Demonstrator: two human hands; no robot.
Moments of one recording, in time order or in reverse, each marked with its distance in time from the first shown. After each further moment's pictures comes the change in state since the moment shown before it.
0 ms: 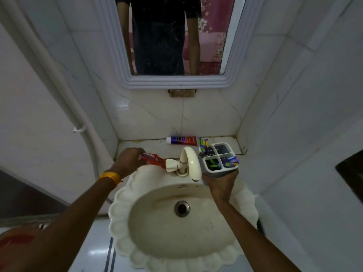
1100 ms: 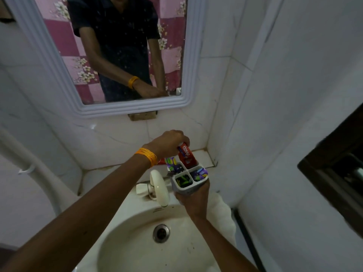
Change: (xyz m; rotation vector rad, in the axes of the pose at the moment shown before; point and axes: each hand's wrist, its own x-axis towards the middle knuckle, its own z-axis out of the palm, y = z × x) left_hand 0.103 0.230 -0.020 0.298 -0.133 0.672; right_hand 0.026 0.020 -0.002 -0.071 -0.014 0.072
